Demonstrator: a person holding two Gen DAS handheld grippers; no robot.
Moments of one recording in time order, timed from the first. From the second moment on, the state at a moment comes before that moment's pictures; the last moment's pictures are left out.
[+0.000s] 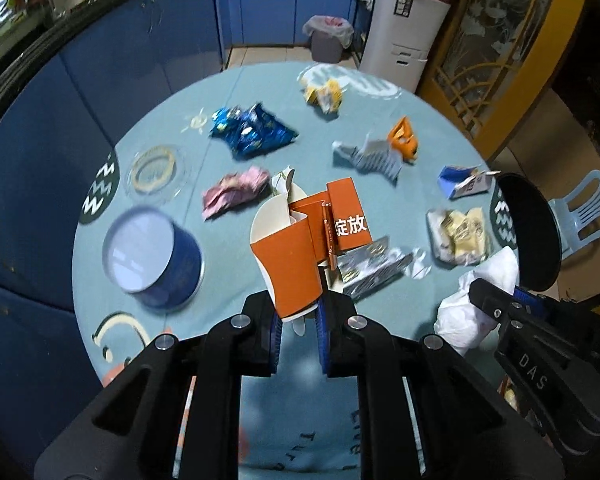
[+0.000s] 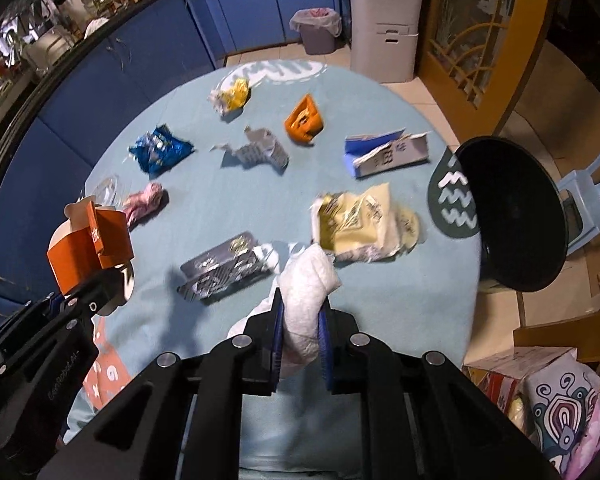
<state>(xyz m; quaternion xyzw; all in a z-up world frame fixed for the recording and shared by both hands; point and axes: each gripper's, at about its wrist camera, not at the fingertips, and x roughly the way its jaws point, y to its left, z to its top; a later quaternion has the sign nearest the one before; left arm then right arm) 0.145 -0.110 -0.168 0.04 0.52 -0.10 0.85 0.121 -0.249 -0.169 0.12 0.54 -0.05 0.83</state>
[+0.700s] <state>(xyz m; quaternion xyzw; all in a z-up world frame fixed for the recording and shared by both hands) 0.183 -0.224 -0.141 0.09 0.47 -0.14 0.87 0.138 -0.346 -0.149 0.17 0.49 -0.12 0.85</state>
